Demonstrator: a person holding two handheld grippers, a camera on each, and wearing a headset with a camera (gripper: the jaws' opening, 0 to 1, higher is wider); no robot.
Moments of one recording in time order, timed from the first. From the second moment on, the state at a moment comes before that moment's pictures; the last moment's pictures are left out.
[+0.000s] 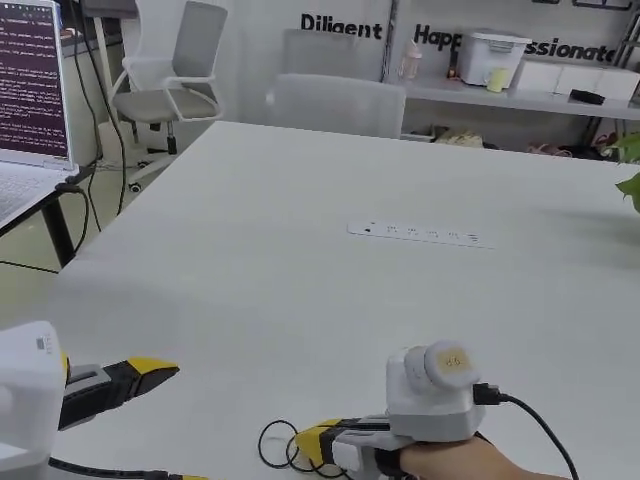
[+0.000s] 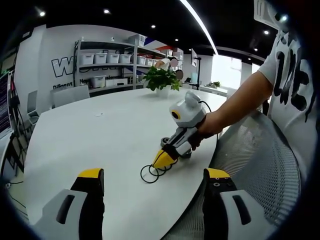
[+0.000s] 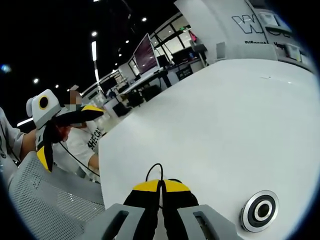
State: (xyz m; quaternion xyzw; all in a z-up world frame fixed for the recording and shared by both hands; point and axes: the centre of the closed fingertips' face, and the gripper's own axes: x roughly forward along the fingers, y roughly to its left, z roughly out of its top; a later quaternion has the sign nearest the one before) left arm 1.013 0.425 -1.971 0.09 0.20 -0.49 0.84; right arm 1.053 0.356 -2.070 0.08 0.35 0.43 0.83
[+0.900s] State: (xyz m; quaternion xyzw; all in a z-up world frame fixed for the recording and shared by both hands) left arm 1.012 0.421 -1.970 0.10 0.20 -0.50 0.84; right arm 1.057 0.348 -2.060 0.09 0.33 0.43 0.84
